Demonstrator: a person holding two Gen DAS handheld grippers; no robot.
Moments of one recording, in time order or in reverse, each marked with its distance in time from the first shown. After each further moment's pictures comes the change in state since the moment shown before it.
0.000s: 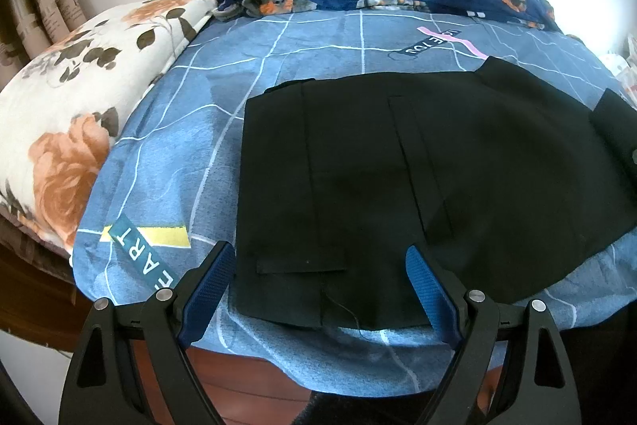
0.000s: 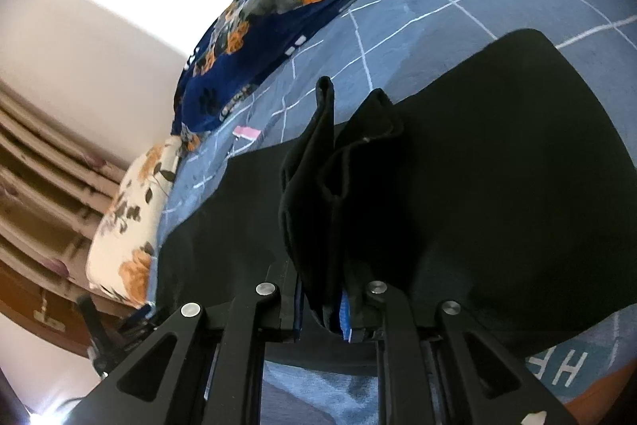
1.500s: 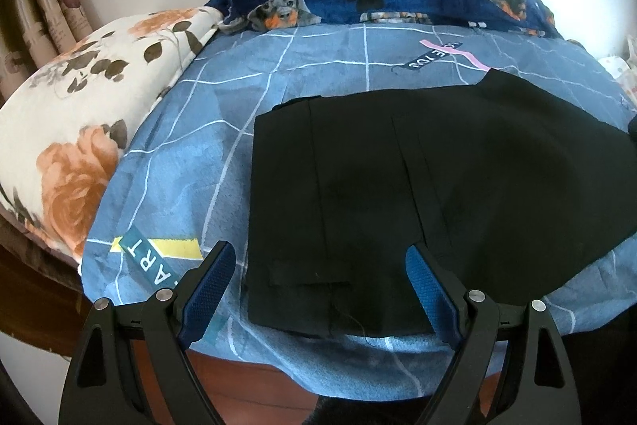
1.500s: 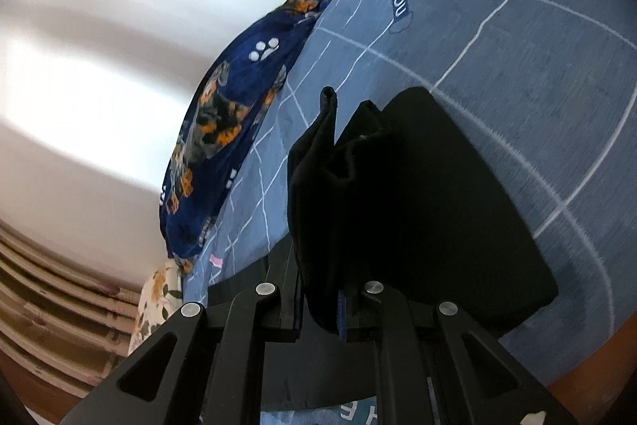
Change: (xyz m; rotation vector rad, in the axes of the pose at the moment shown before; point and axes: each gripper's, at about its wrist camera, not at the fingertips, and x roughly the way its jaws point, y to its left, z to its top) left arm -0.007 0.004 0.003 0.010 -0.039 0.014; right arm -0.102 -0.127 0.039 0.342 -0.254 0.005
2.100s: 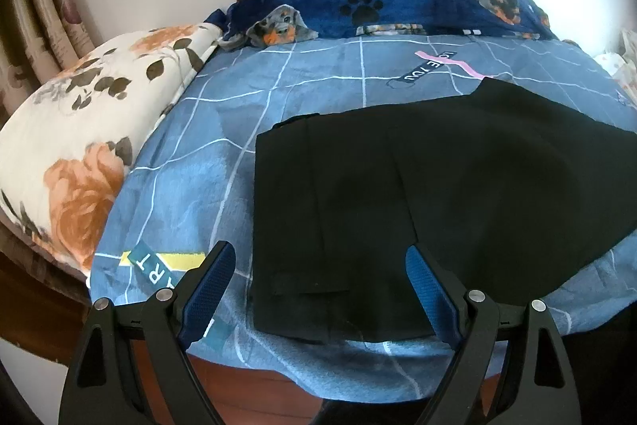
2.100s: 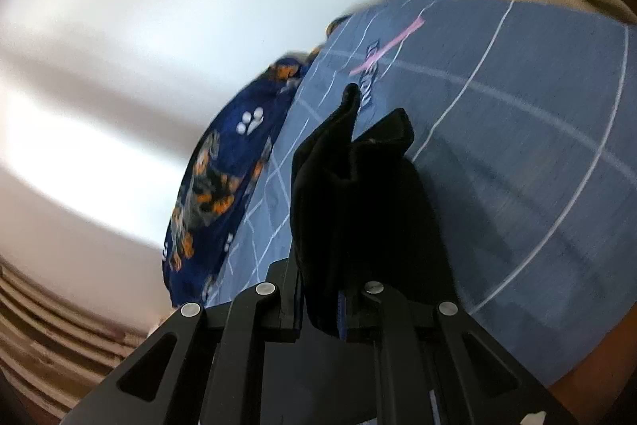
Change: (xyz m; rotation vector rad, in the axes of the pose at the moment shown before) left arm -0.009 -0.001 0.003 0.022 -0.047 0.012; right arm -0.045 -0.022 0.055 0.064 -0.149 -0.010
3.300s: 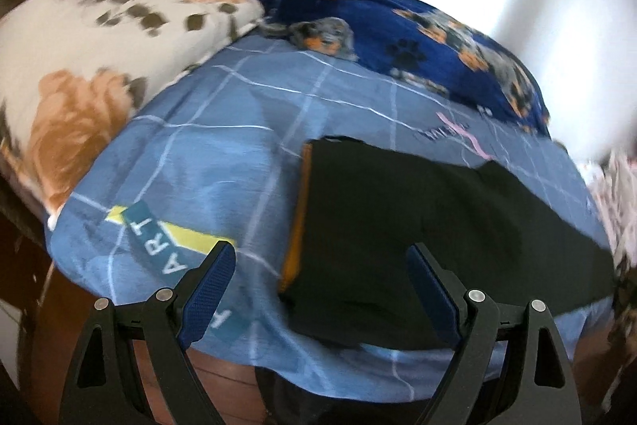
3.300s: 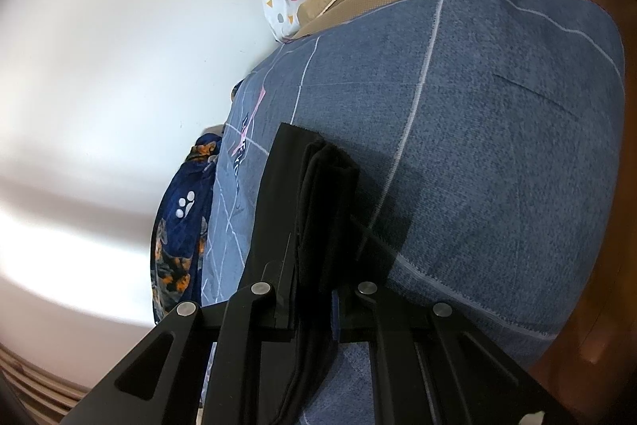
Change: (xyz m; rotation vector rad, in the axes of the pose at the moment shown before) left arm -0.011 0.069 -0.008 -0.308 -0.048 -0.198; right arm -0.045 -0.138 0.031 0.279 -0.138 -0.071
